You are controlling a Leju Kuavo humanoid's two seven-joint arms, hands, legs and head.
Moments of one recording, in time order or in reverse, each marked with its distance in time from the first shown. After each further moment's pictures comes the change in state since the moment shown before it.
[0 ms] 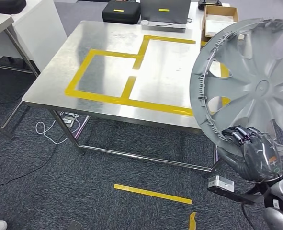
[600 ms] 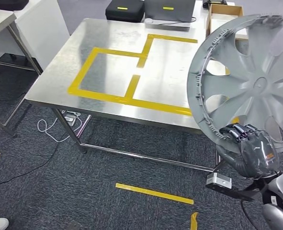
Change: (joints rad) left arm 0.001 0.001 0.000 0.004 0.008 -0.025 0.017; right arm -0.040 0.000 0.026 0.027 0.005 0.012 0.002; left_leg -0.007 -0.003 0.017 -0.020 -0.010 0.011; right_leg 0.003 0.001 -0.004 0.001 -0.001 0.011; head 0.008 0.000
